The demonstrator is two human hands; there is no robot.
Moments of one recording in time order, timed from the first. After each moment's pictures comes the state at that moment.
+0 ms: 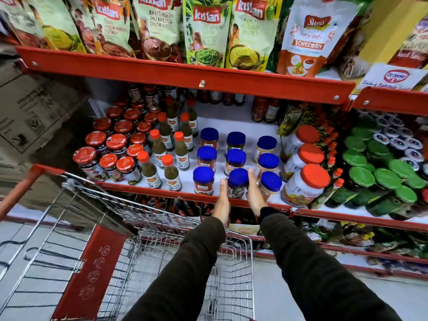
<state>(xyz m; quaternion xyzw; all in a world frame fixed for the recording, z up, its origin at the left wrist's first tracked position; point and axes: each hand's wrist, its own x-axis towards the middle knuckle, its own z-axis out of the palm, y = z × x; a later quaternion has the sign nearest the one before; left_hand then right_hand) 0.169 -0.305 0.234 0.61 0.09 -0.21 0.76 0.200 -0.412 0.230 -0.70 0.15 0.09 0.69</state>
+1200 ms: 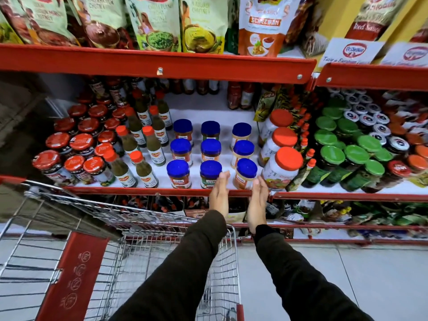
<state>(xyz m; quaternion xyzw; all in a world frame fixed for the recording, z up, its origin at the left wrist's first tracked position) 0.168 -0.365 0.204 0.65 0.07 -0.14 0.74 0.132 -0.456 0.203 -0.66 0.25 -0.10 0.70</state>
